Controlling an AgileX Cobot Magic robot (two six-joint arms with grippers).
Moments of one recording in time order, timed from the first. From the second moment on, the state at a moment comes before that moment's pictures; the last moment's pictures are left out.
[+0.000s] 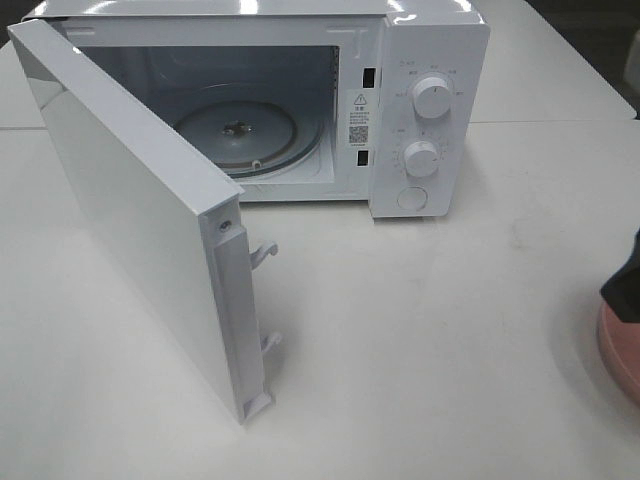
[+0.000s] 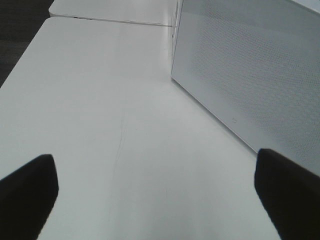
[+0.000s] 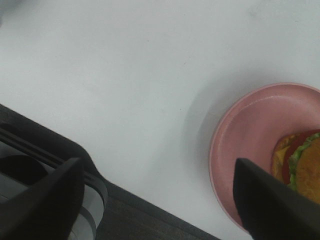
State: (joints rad) left arm 0.06 0.00 -0.50 -0.09 1.04 0.00; right arm 0.65 0.93 -0.85 -0.21 1.11 0.20
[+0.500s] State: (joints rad) left arm 0.06 0.00 -0.50 -0.09 1.04 0.00; right arm 0.60 0.60 -0.78 -0.20 1.17 0.19
